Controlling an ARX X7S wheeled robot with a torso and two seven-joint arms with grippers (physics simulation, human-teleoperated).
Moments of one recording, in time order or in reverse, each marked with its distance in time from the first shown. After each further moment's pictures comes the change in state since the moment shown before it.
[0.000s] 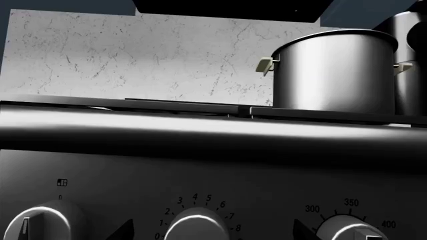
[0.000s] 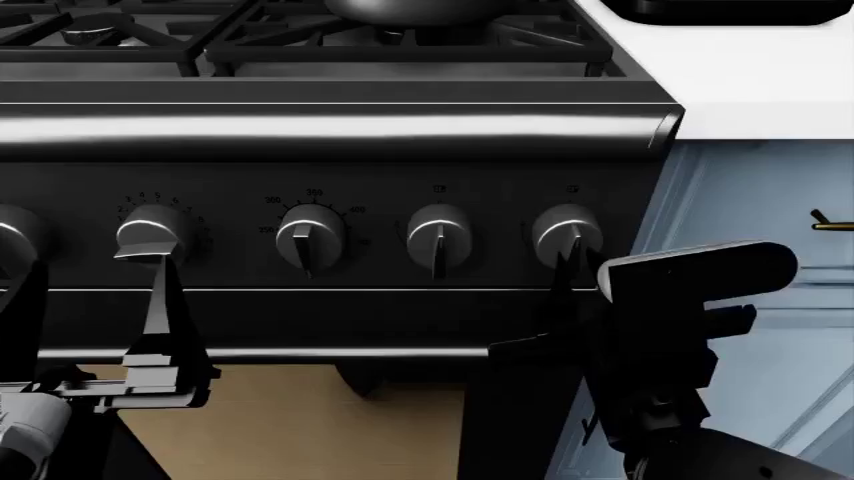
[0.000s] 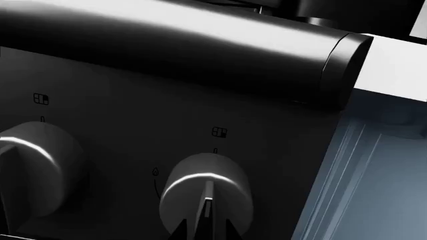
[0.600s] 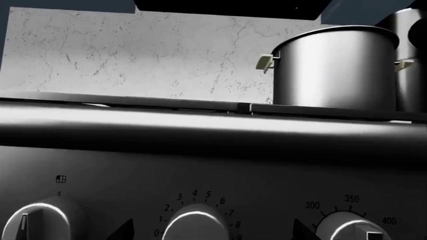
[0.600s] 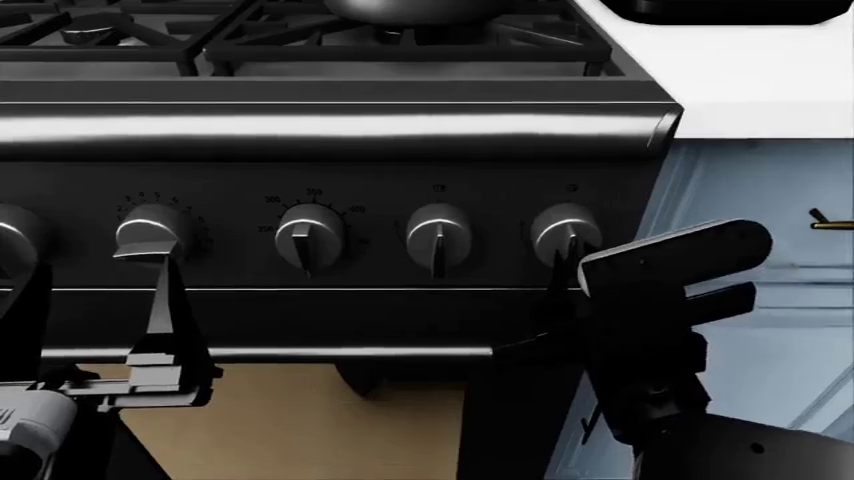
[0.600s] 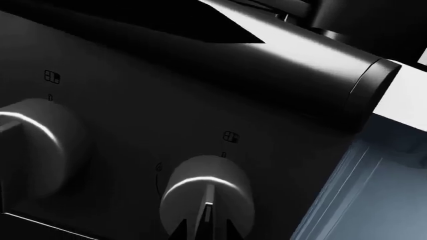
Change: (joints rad) left arm -0.006 0.009 0.003 -0.006 0.001 -0.009 0.004; right arm 0.116 0.051 -0.045 0.035 0.131 0.112 0.081
